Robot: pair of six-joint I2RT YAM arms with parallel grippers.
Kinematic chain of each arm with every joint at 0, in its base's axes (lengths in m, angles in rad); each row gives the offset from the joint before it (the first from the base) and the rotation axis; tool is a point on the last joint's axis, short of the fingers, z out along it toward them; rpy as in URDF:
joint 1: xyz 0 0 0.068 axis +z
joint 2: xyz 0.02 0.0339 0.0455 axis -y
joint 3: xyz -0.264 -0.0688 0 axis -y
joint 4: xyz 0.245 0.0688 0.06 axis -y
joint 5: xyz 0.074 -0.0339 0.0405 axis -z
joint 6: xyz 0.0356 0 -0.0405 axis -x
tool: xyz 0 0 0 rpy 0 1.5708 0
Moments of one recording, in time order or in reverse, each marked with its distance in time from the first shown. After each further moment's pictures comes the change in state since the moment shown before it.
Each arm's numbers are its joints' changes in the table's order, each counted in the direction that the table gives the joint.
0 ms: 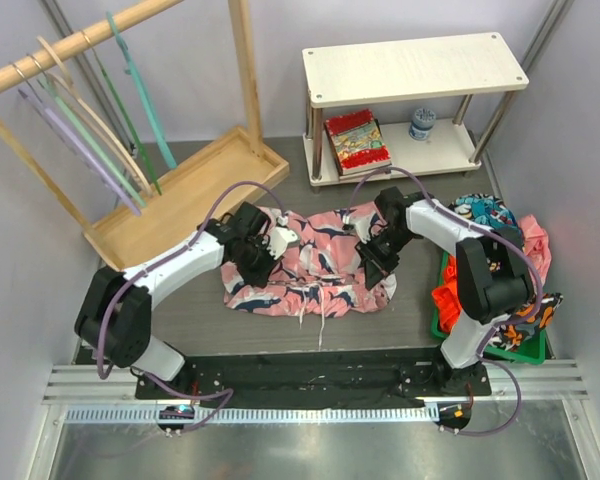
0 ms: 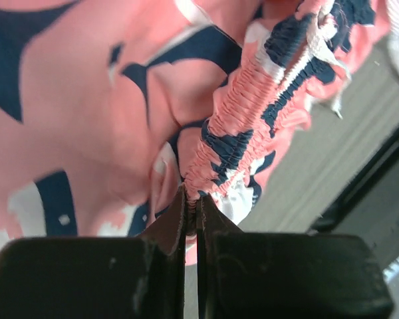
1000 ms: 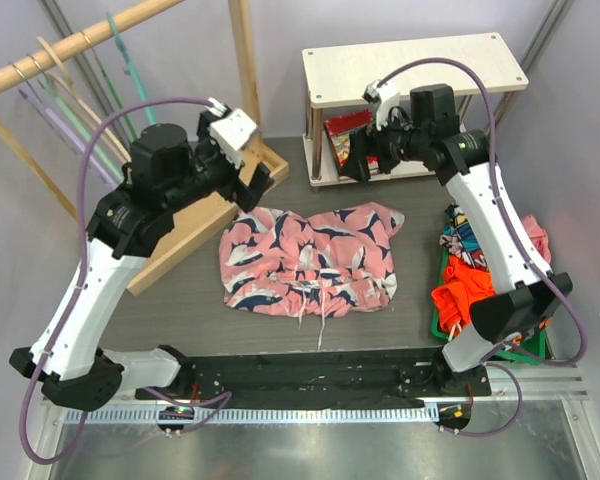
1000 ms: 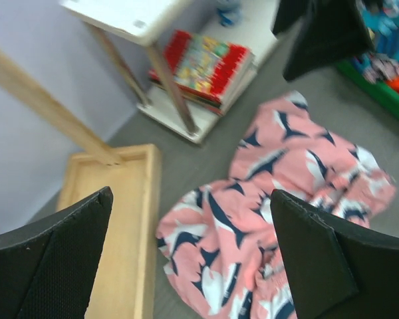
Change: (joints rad) left arm 0.002 0.232 0.718 -0.011 -0.127 0.038; right arm -0.003 0.122 0.713 0.138 0.097 -0.337
